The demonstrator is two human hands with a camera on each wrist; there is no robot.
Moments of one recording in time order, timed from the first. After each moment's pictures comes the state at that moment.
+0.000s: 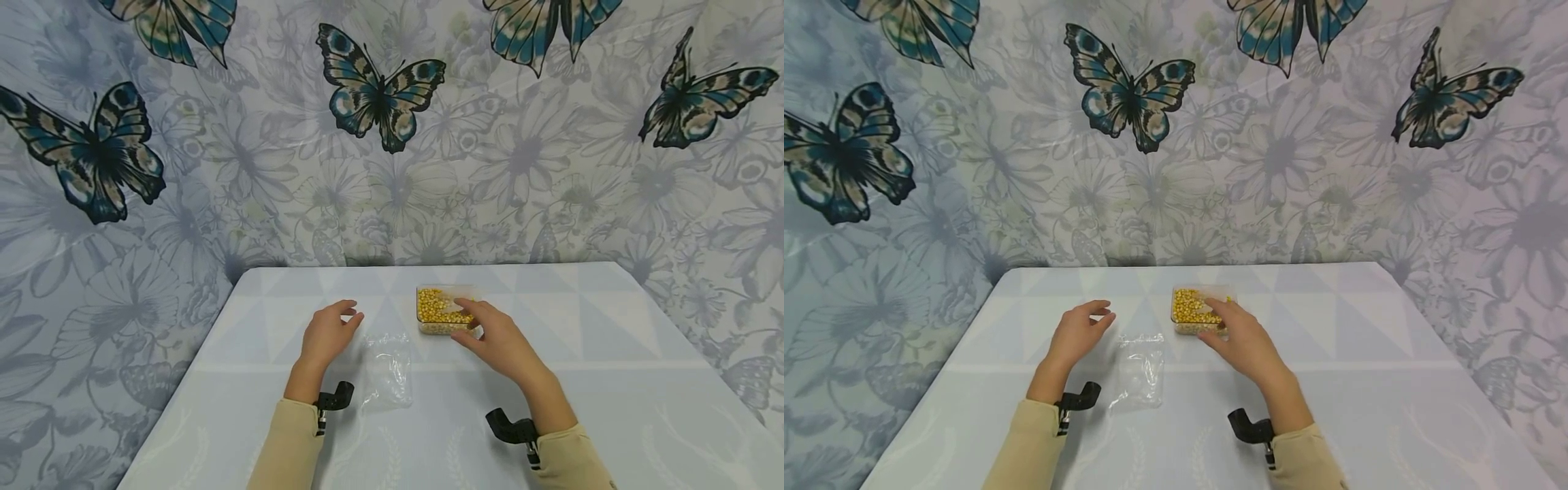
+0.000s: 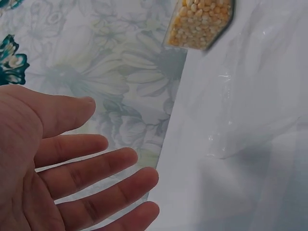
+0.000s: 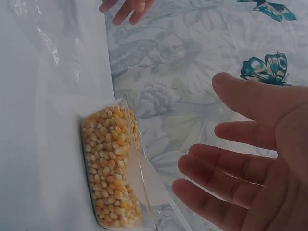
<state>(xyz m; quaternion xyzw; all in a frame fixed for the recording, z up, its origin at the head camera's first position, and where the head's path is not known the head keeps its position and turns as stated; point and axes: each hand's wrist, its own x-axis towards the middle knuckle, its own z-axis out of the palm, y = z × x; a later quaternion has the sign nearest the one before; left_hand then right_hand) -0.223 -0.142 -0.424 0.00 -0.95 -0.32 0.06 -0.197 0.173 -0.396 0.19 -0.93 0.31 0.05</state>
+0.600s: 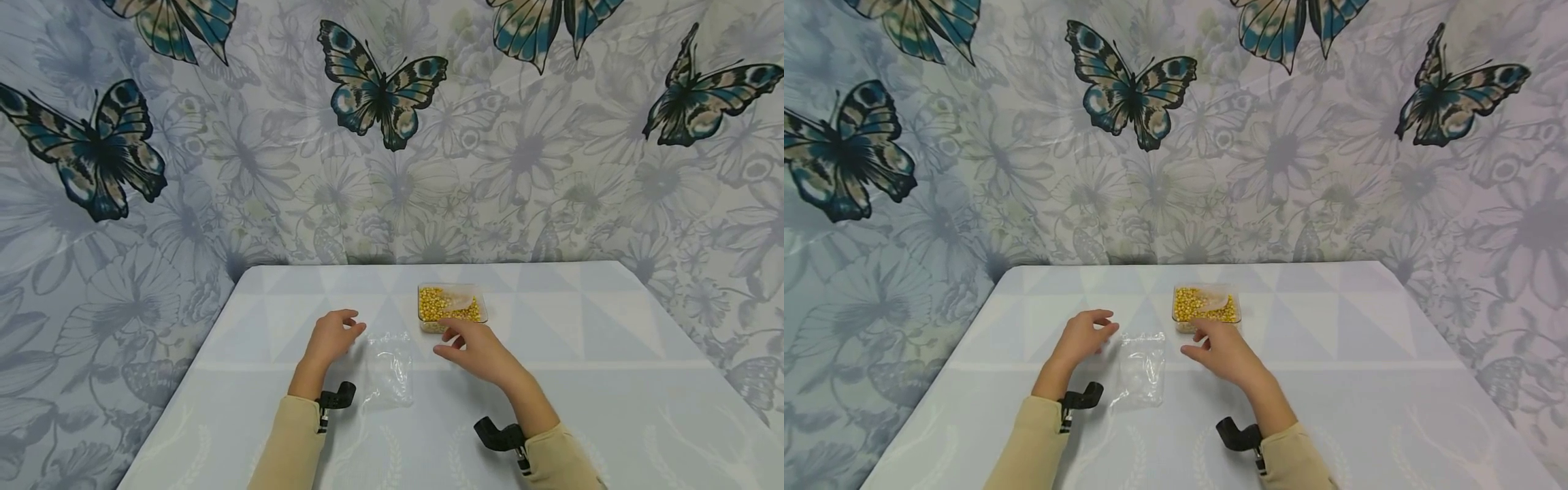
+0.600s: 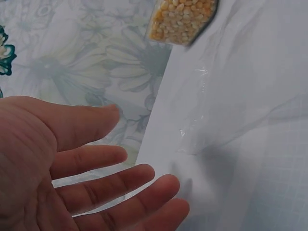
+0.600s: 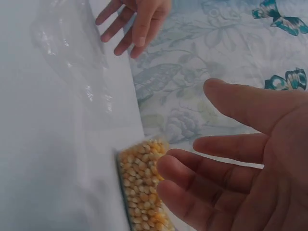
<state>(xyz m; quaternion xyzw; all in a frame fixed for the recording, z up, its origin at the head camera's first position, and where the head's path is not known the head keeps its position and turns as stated) -0.232 -0.145 -0.444 0.01 -0.93 -0.36 -0.02 -0.200 0.149 -0.414 0.20 -0.91 0.35 -0.05</state>
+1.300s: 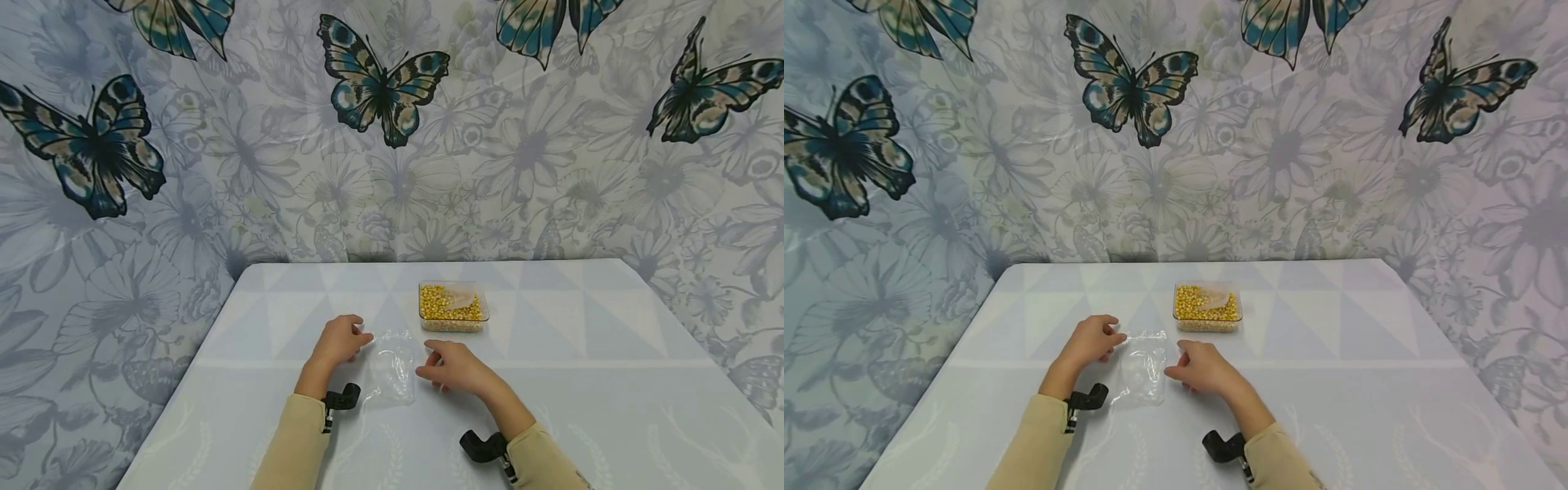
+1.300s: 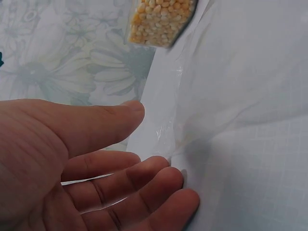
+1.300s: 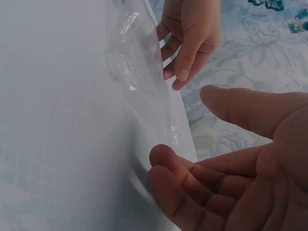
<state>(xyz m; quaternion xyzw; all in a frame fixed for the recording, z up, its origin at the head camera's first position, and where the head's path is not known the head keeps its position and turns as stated) -0.234 -0.140 -0.457 0.00 -0.93 -0.37 -0.08 -0.196 0.119 -0.446 0.18 -0.88 0.41 -0.19</state>
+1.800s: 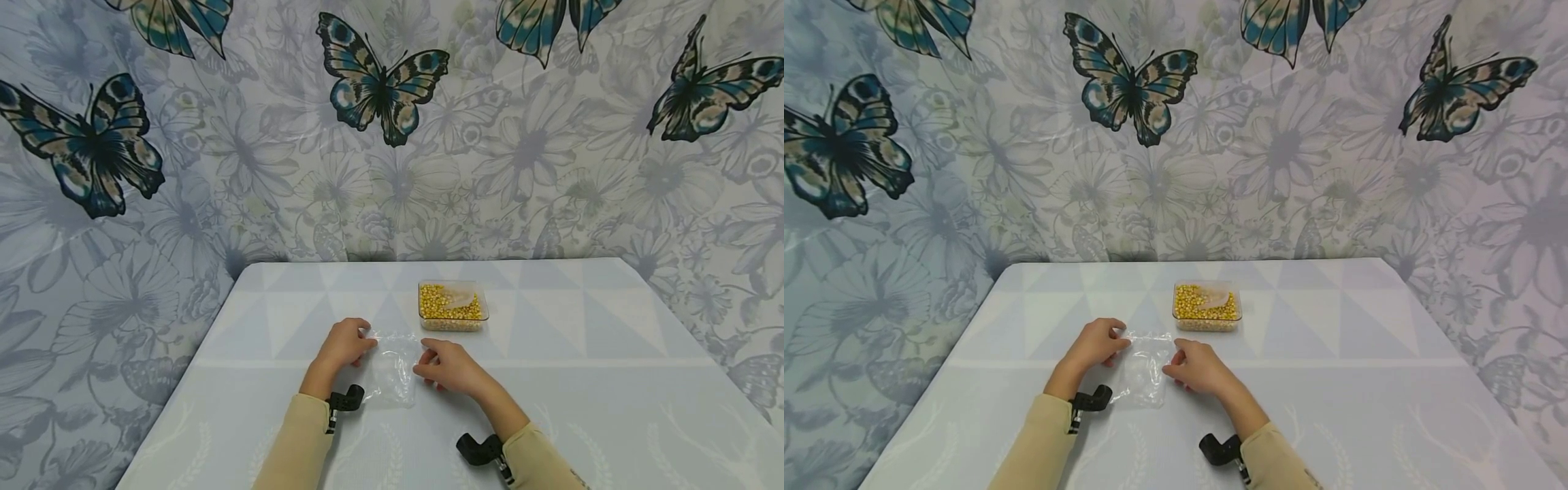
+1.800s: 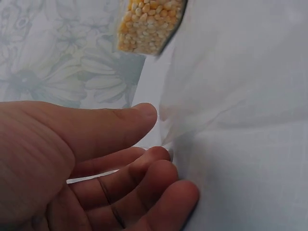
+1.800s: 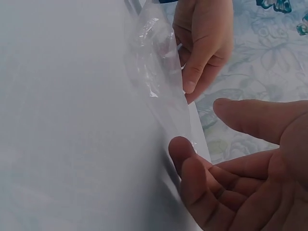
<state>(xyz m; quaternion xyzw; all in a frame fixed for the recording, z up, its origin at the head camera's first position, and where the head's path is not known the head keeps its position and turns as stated) -0.231 -0.130 -0.460 0.00 -0.92 -0.37 -0.10 -0.197 0.111 -0.455 0.16 -0.87 0.43 -0.18</state>
